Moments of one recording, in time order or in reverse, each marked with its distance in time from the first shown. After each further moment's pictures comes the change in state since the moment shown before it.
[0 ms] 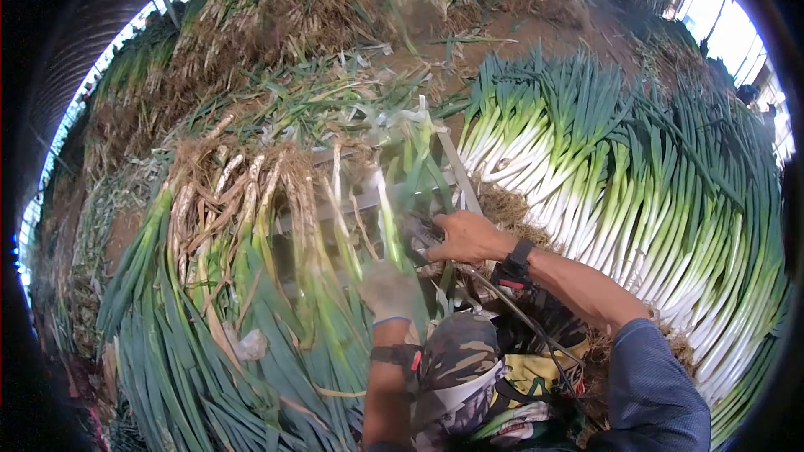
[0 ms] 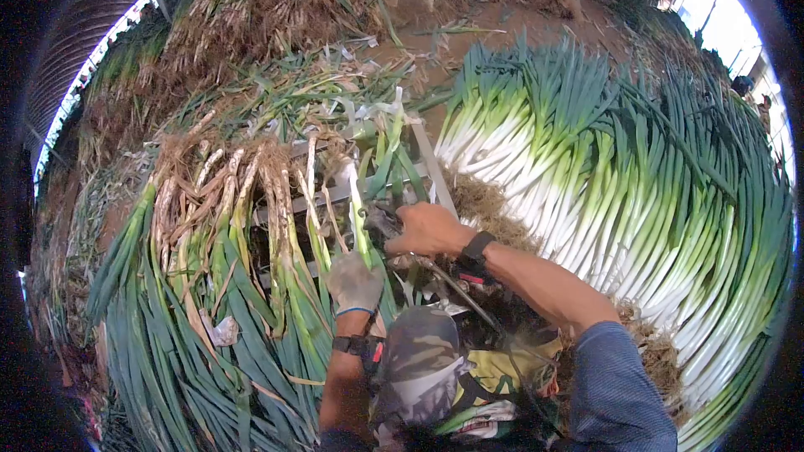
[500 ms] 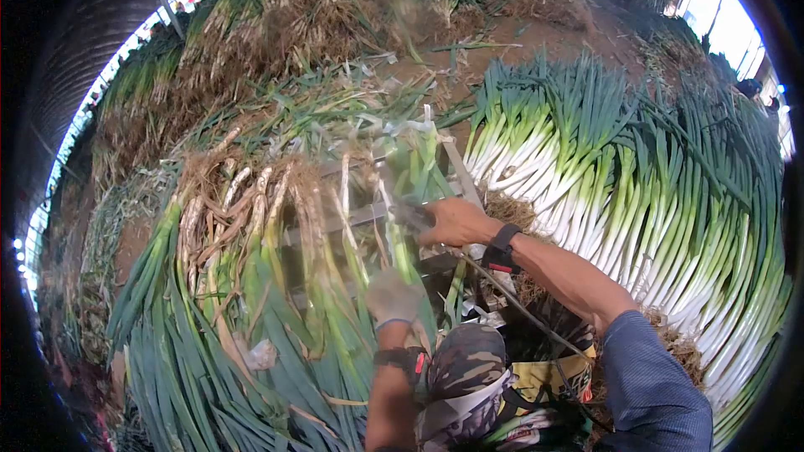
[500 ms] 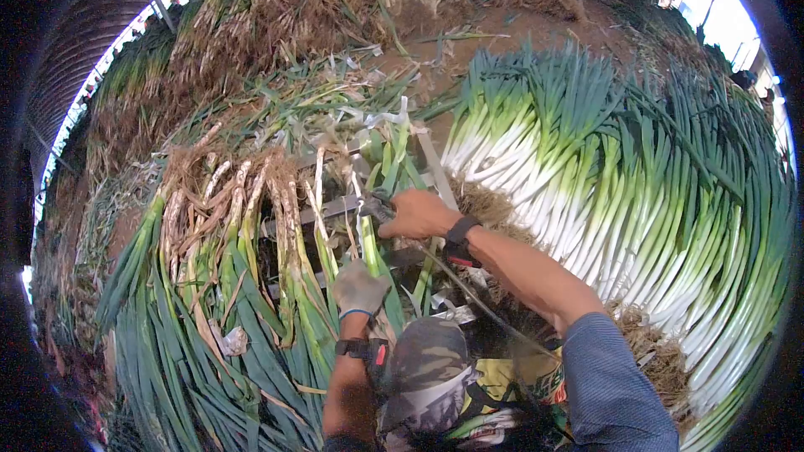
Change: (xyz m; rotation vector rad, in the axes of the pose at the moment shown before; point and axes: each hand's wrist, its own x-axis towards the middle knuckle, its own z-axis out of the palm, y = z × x) left_hand 0.014 -0.003 -0.014 -0.112 -0.148 -0.042; right_hand 0.051 0.002 -0.012 0.061 0.043 -0.007
